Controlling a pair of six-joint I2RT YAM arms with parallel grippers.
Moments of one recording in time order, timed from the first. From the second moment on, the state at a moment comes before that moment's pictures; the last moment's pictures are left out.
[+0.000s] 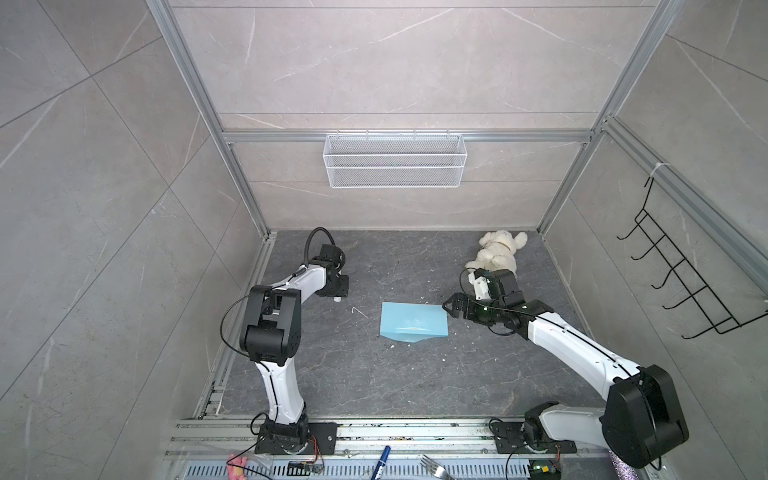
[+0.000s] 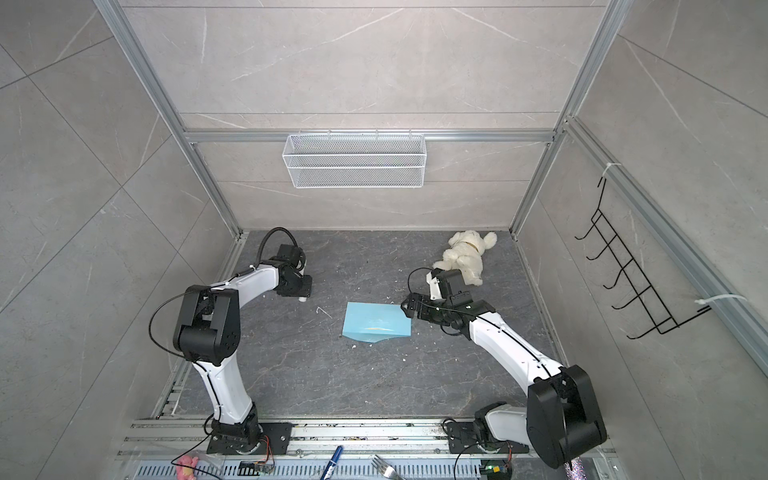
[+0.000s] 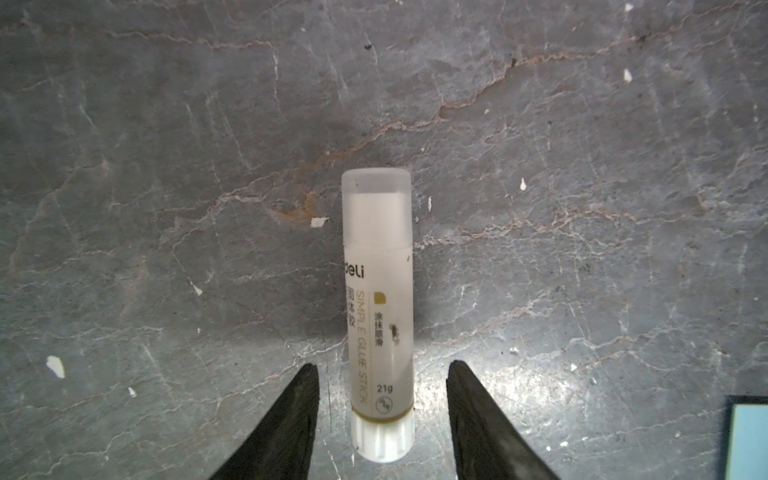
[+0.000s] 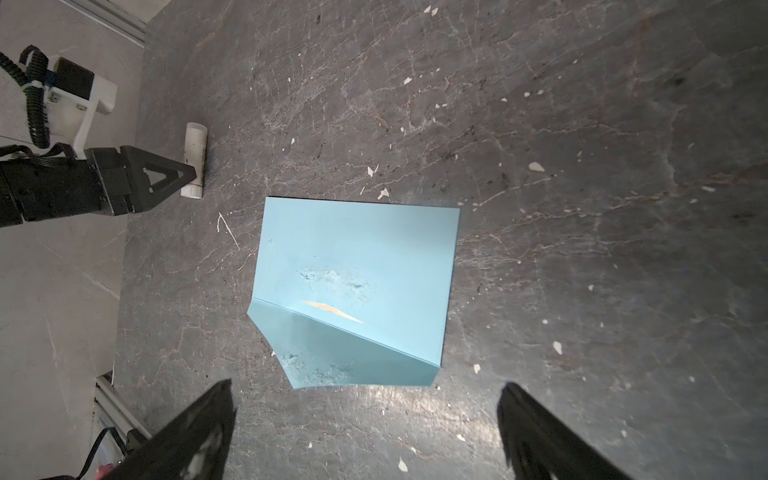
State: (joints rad) left arm -0.19 1.94 1.33 -0.57 -0.03 -0.10; right arm 0.35 1.30 0.84 -0.39 -0.32 0.50
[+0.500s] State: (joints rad) left arm -0.19 2.03 1.42 -0.64 -0.01 -0.10; right arm 0.35 1.30 0.83 -0.40 -0.31 0.50
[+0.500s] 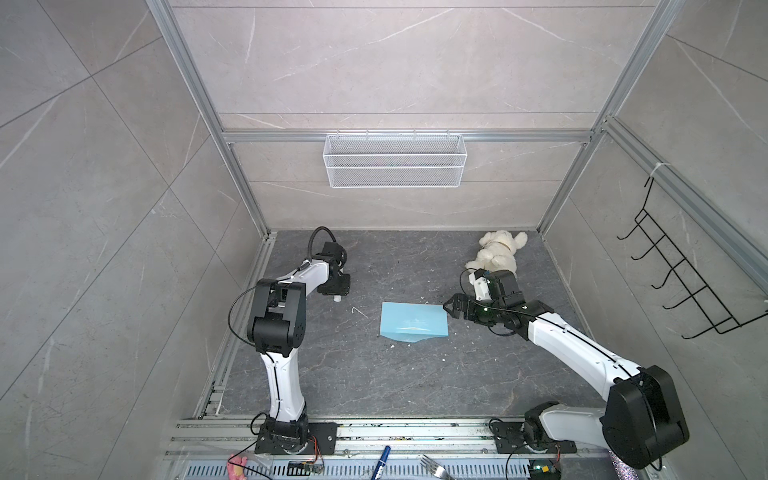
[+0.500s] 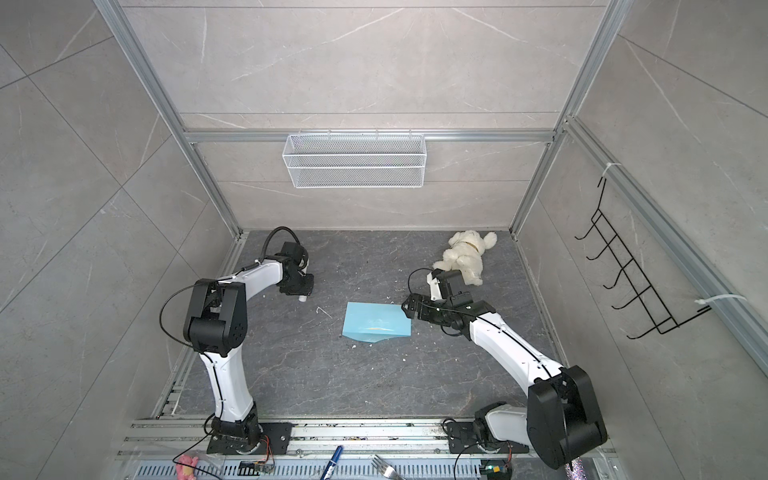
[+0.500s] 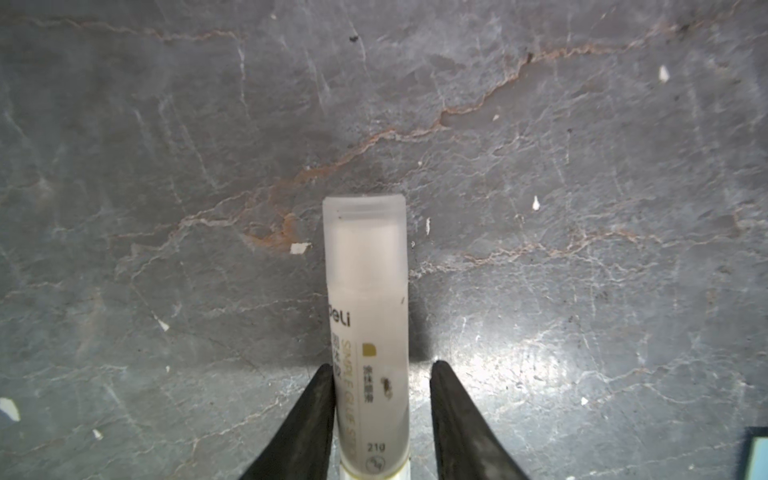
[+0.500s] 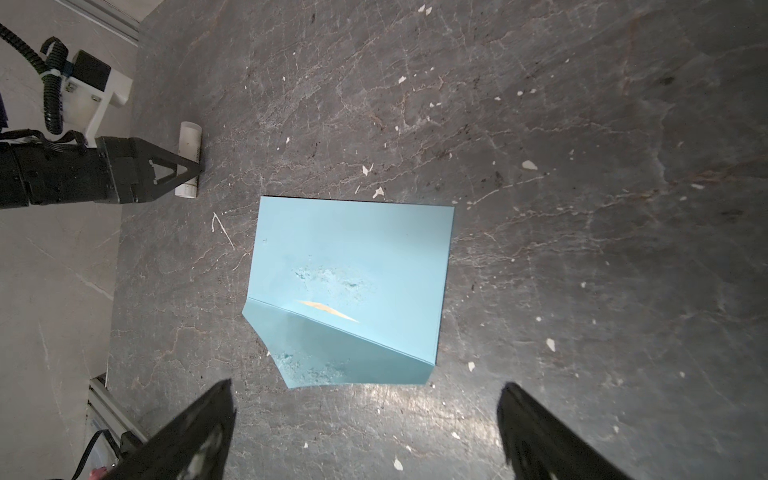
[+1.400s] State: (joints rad) left arm -0.21 1.68 1.13 -0.43 0.11 -0.05; right arm 0.35 1.28 0.84 -0.41 -0.32 0.42
